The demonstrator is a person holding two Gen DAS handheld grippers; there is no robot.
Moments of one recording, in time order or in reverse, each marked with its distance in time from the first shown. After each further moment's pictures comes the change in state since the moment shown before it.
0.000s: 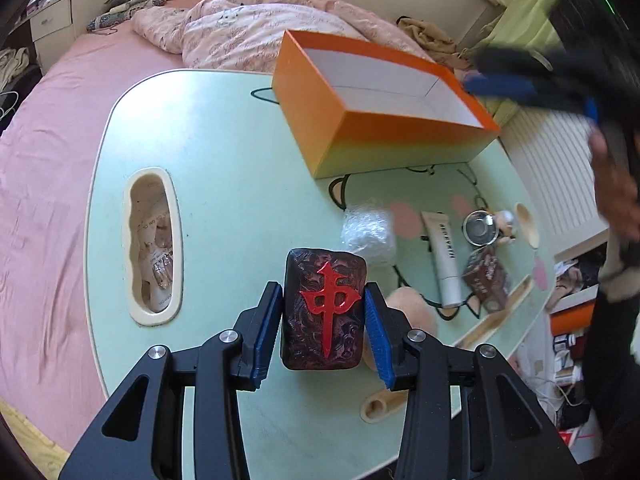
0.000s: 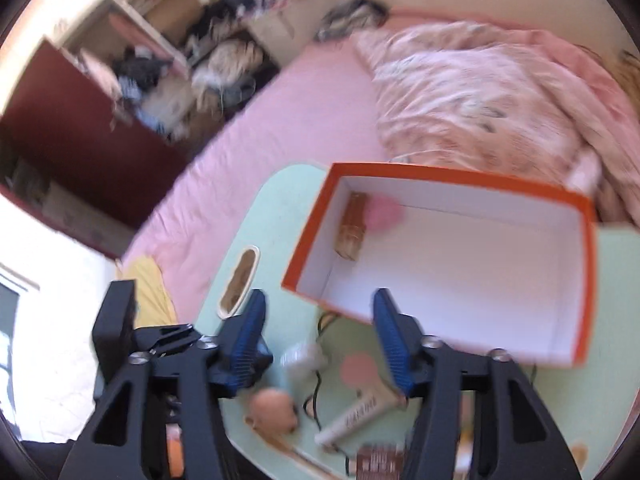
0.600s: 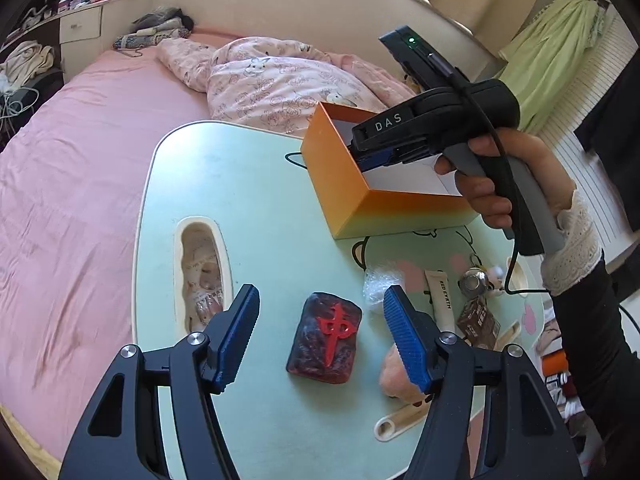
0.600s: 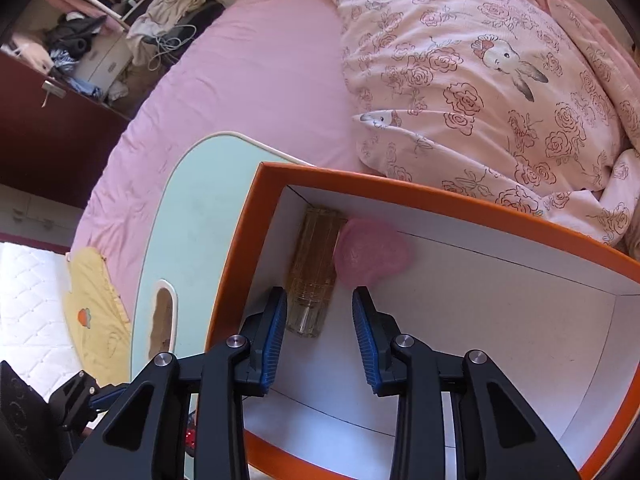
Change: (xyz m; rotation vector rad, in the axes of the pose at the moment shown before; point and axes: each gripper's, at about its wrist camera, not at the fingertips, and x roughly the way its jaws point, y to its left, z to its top) left arm -0.041 0.031 0.006 -0.064 -0.191 -0.038; right arm 0.120 -0.026 0.061 0.066 0.213 -0.157
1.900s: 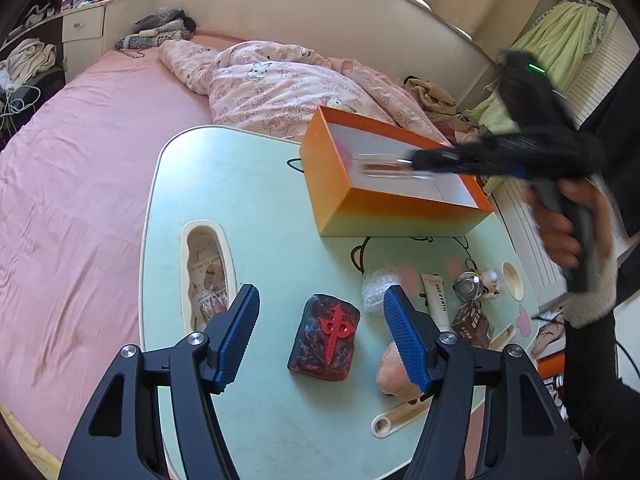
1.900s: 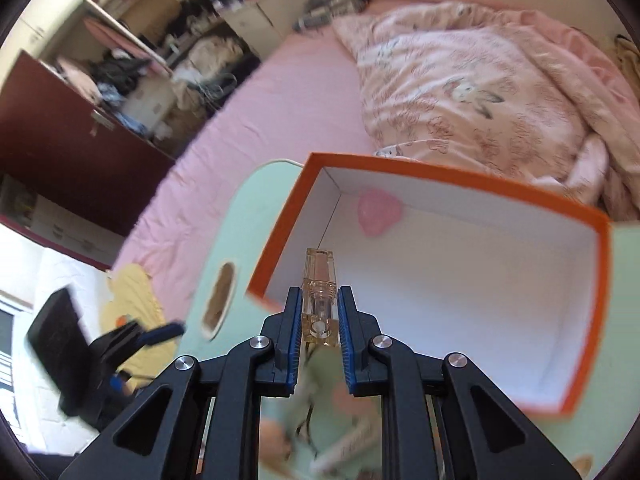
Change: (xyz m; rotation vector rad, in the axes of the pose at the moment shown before) left arm -0.012 -0.001 0.000 -0.012 -0.015 -0.008; right arm -0.109 -0.017 -0.091 0.012 -0.245 0.166
